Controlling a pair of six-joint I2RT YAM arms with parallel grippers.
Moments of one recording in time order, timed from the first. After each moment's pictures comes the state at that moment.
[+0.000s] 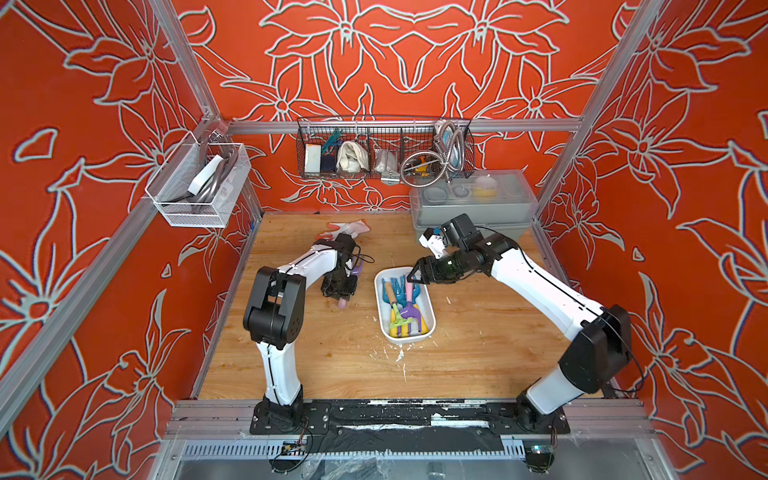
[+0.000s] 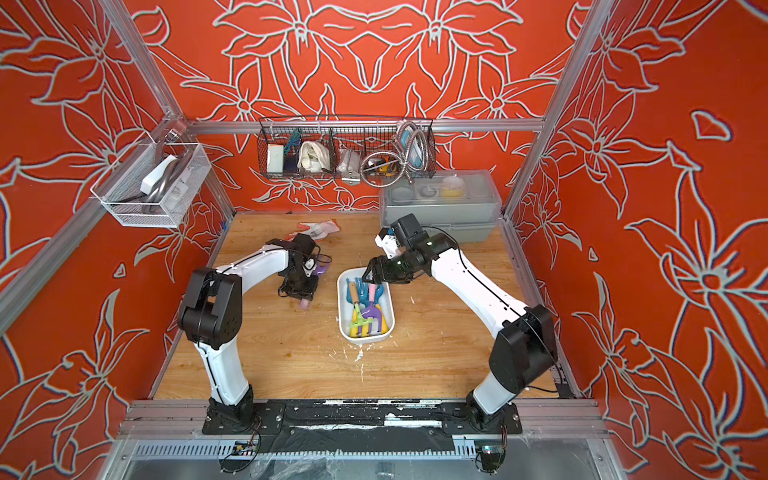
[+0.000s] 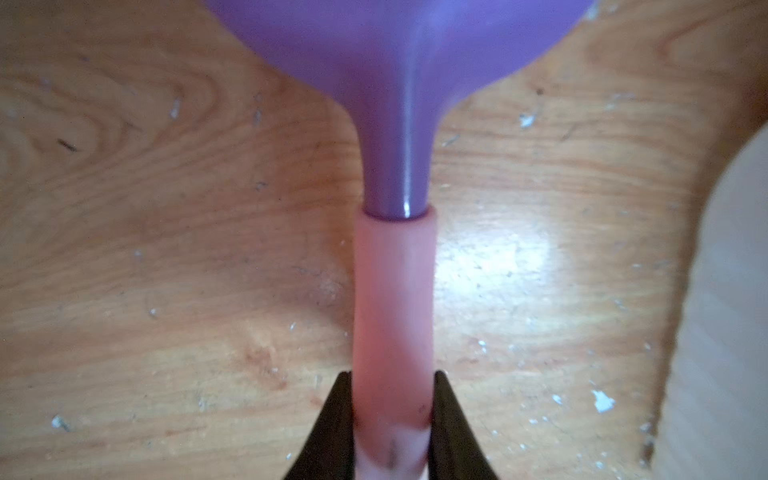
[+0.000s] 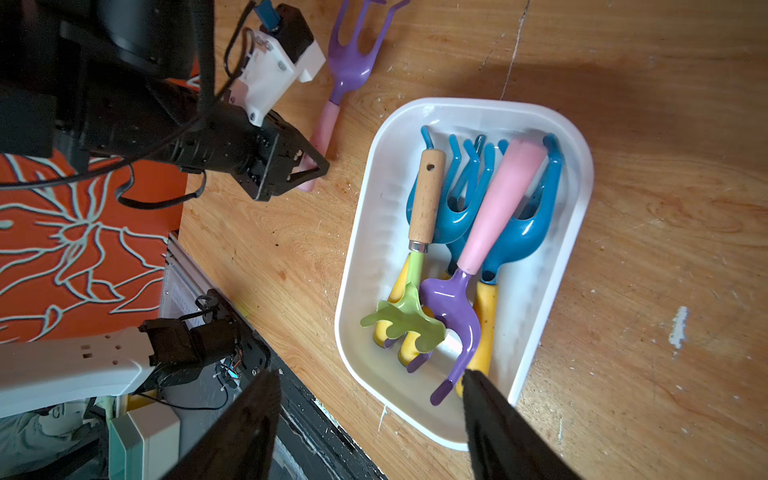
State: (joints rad) left arm -0.23 1.88 1.37 -0.98 0.06 -0.17; right arm 0.57 1.57 1.44 -0.87 -0.46 0.37
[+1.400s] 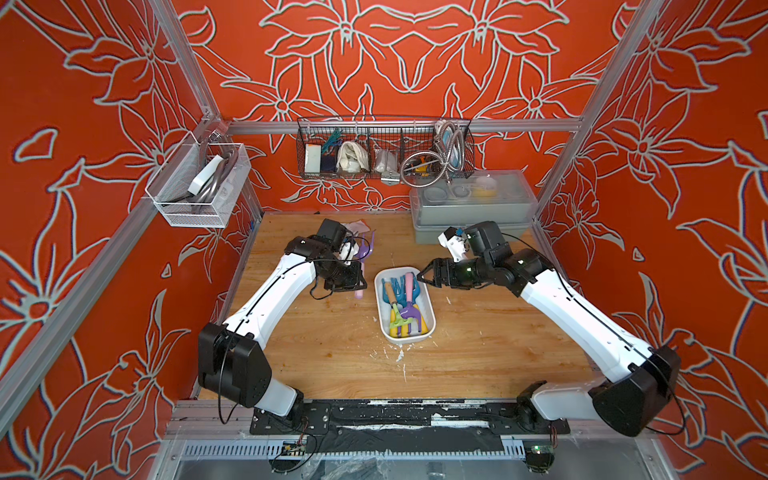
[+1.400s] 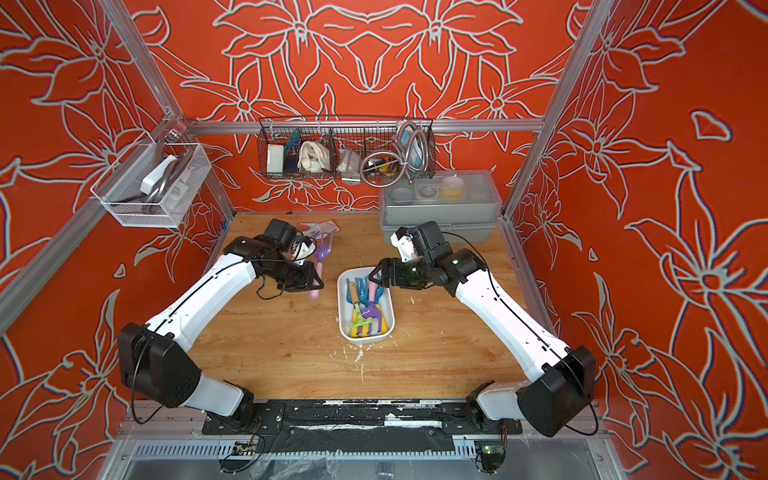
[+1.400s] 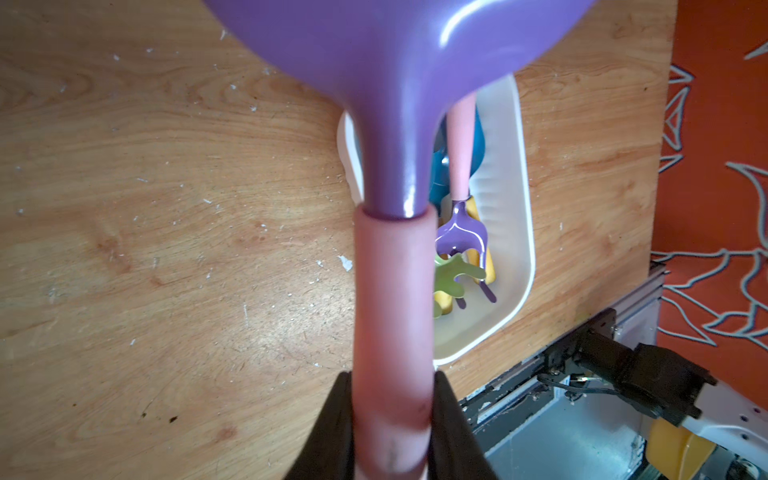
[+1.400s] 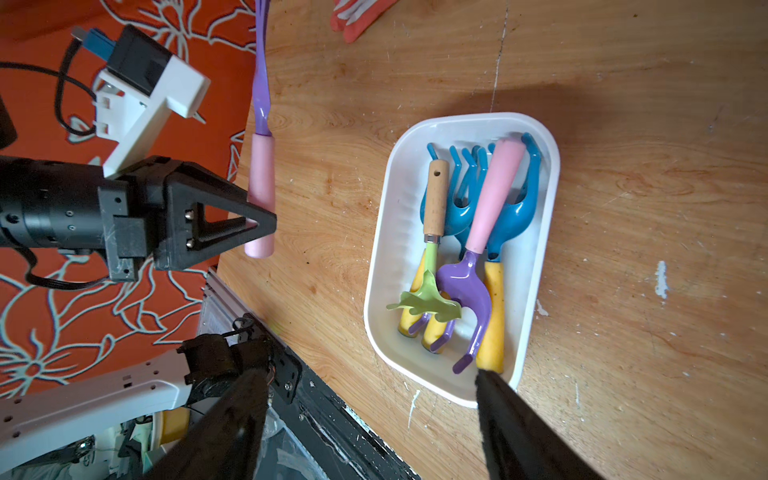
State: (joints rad) left arm -0.28 1.49 1.38 -1.06 0.42 -0.33; right arm 0.56 1.35 1.32 -0.80 -0.45 0.52
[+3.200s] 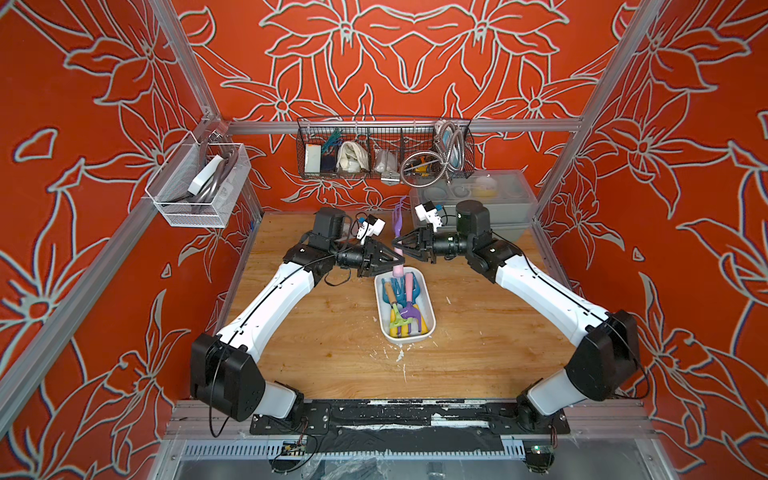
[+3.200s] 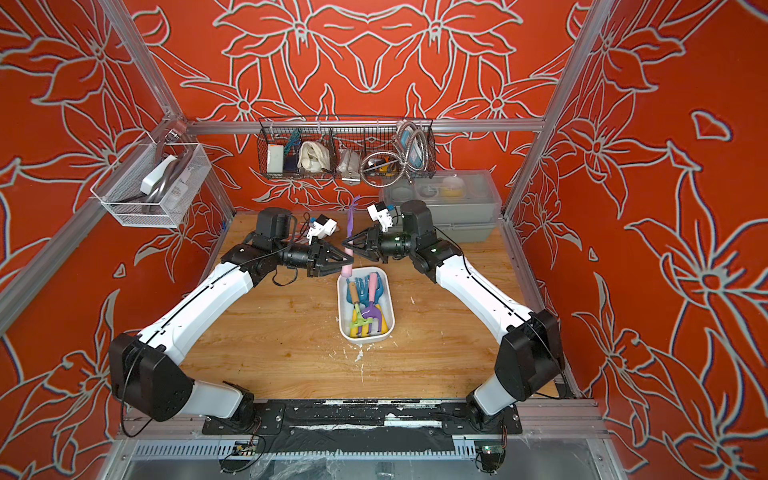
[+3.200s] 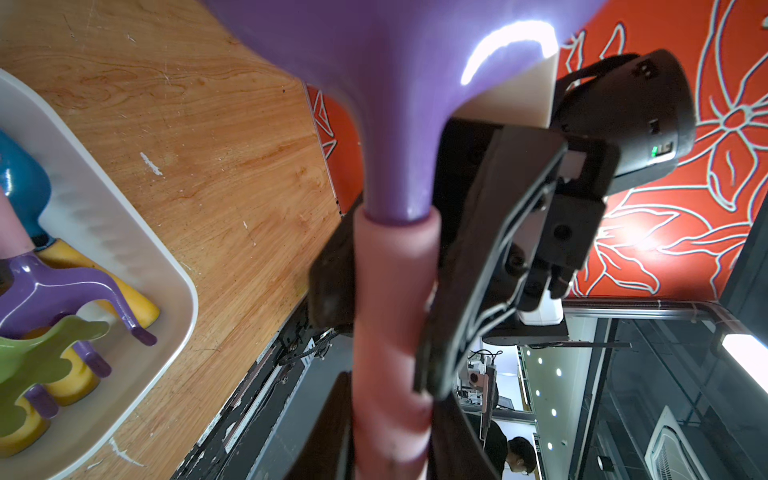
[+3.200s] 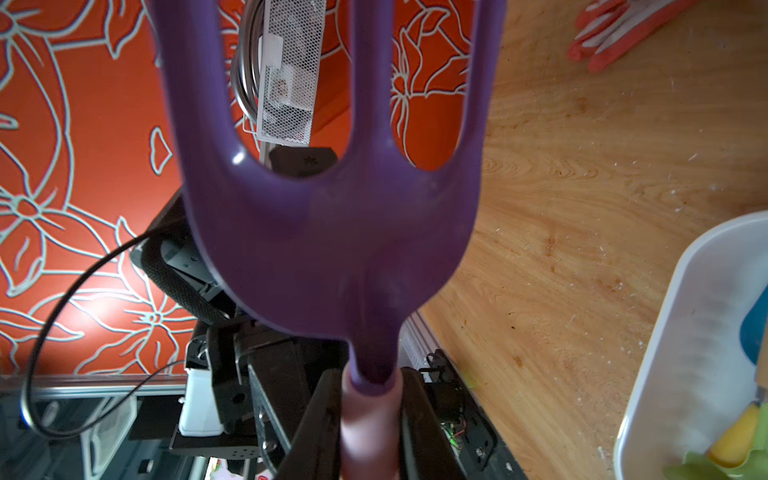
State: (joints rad) left arm -0.32 1.42 1.29 -0.42 1.15 -0.83; right arm 0.56 1.54 1.36 -0.12 -0.87 1.04
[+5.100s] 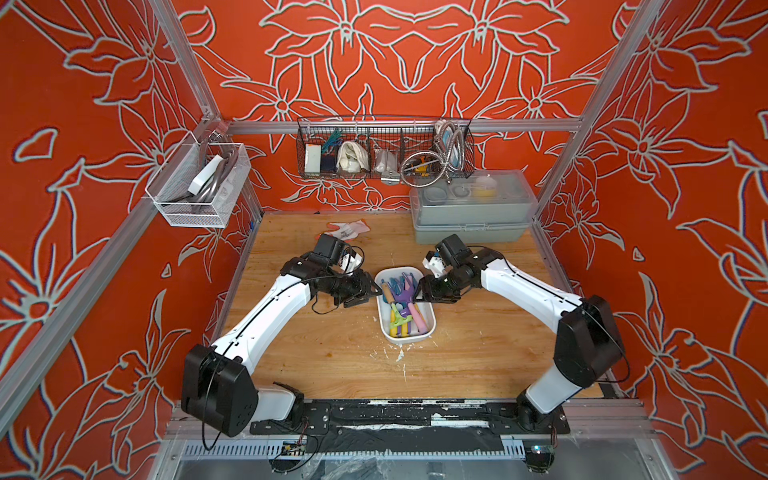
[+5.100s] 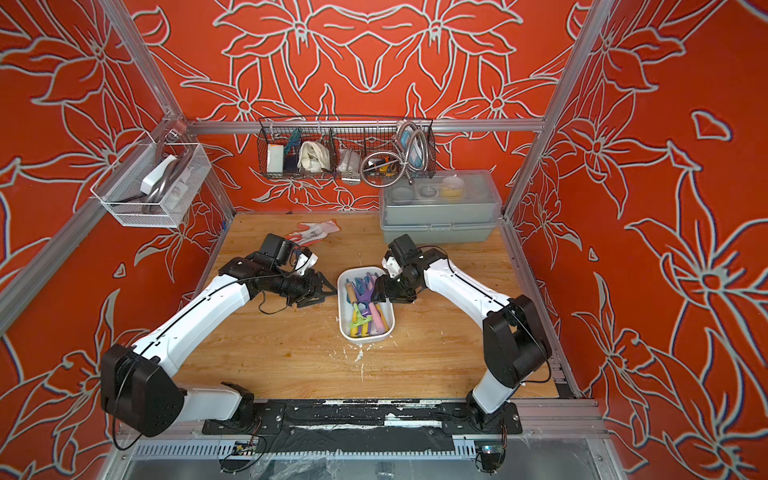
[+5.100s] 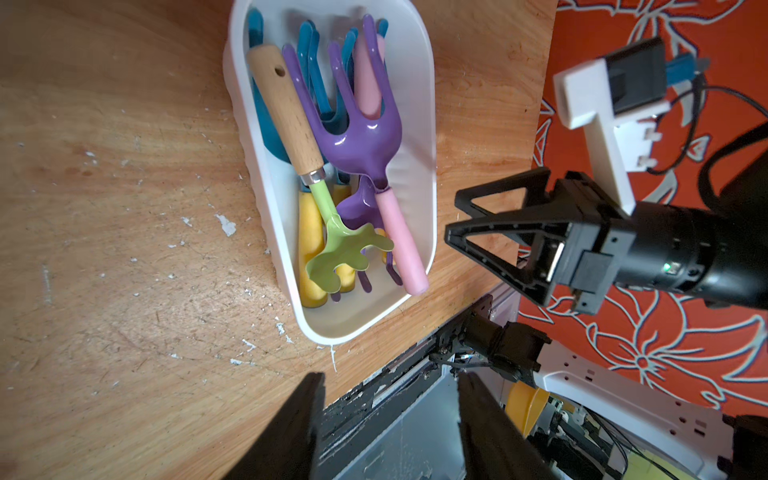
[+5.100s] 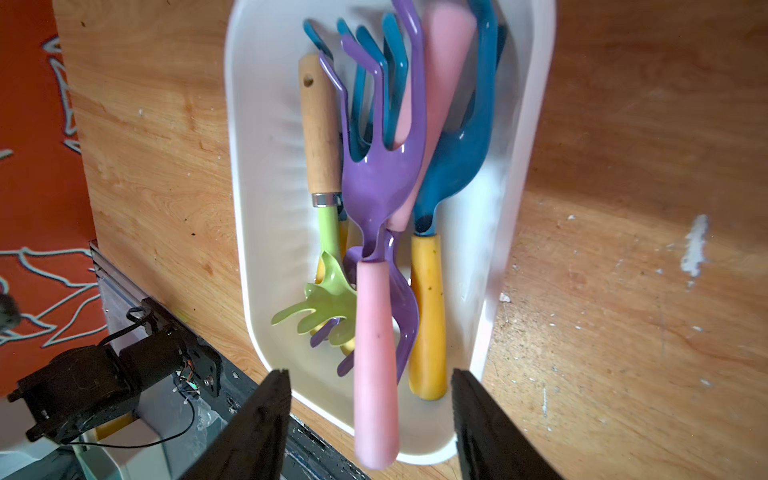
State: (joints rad) left arm -0.31 1.34 1.16 -0.83 0.61 -0.63; right arm 0.58 1.60 1.27 -0.82 -0.38 0.43
